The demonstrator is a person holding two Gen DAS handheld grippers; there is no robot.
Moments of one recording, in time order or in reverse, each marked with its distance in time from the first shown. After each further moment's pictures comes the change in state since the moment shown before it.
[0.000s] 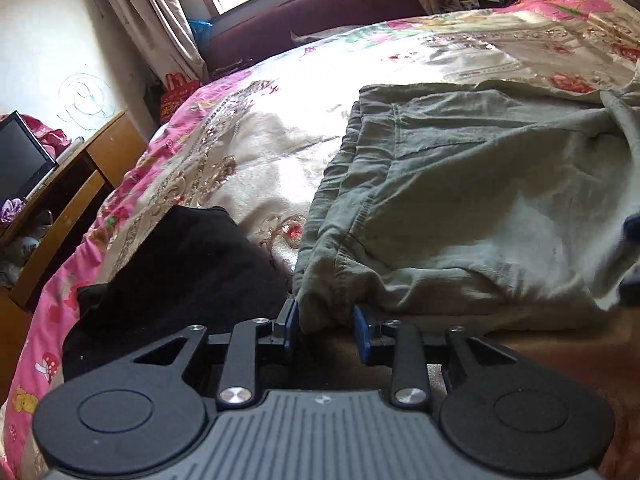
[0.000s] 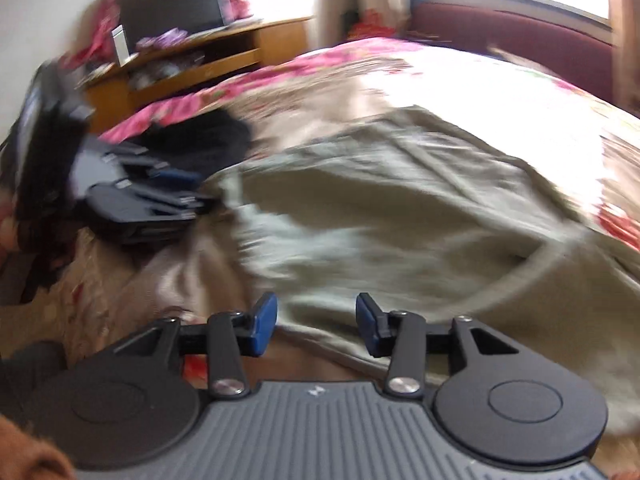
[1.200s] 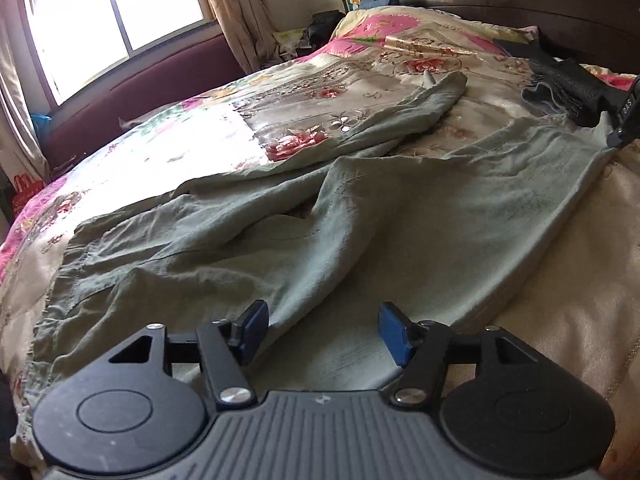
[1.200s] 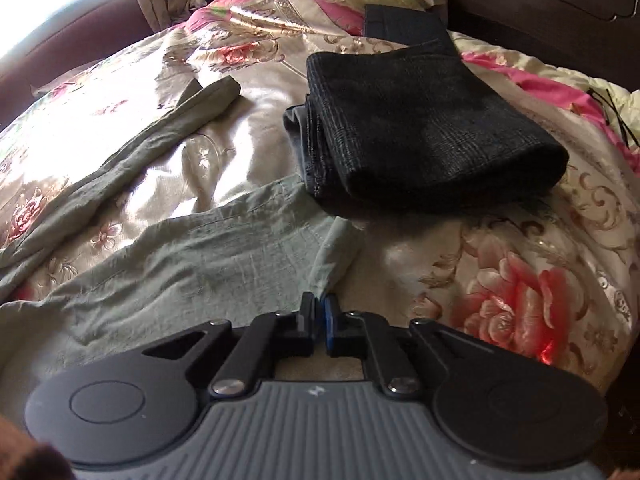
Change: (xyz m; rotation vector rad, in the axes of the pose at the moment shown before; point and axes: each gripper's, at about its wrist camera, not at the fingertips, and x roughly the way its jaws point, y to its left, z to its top) left arm -0.050 -0.220 0.049 0.231 -0.183 -0.409; right arm -0.199 -0.290 -0.152 0.887 0.032 -0.859
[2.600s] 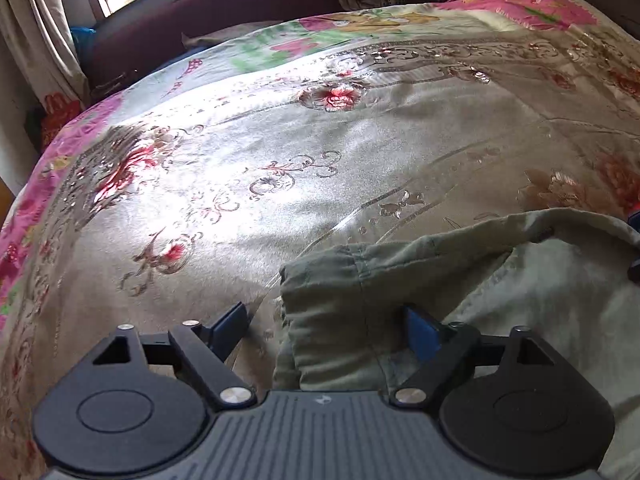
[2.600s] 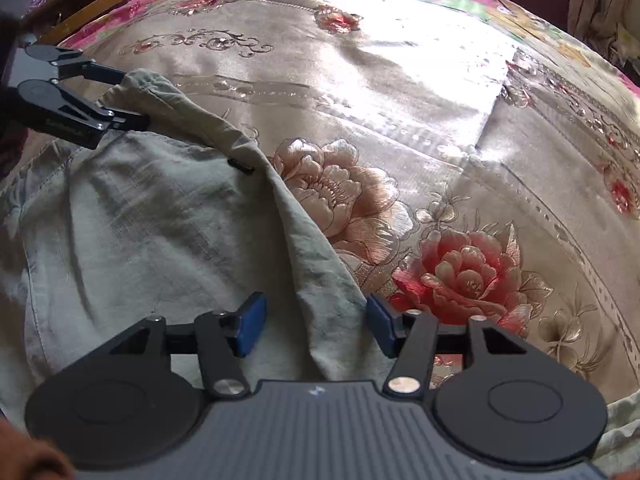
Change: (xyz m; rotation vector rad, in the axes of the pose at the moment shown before) left arm 0.200 0.320 0.061 -0.156 0.214 0.067; right arm 0.102 0.420 0.034 -0.973 0.205 0.561
